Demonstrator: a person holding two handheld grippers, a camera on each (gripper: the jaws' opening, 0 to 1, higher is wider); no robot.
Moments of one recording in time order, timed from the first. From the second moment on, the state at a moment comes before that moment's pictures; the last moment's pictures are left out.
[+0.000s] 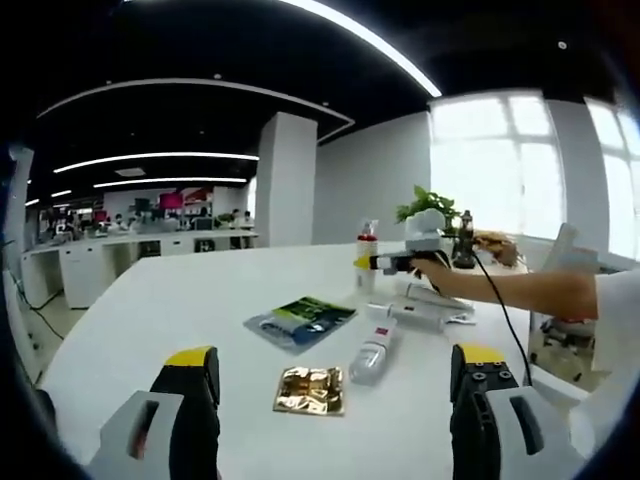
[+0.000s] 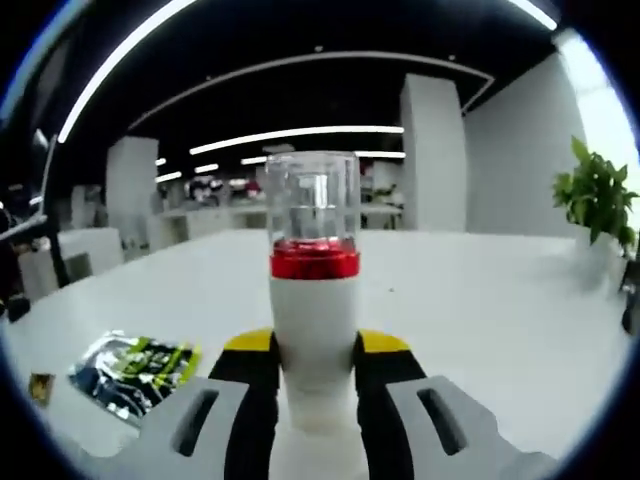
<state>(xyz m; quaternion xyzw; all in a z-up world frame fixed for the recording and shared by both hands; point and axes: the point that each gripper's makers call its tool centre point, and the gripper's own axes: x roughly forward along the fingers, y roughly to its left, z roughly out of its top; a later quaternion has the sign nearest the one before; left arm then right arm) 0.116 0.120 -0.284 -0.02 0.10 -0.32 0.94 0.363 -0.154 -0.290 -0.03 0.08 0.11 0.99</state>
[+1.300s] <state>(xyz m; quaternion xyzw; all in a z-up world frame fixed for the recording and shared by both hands) 0.115 0.122 -0.284 -0.03 0.10 -0.31 0.94 0.402 -0.191 -0.287 -0.04 0.09 0.03 0.99</state>
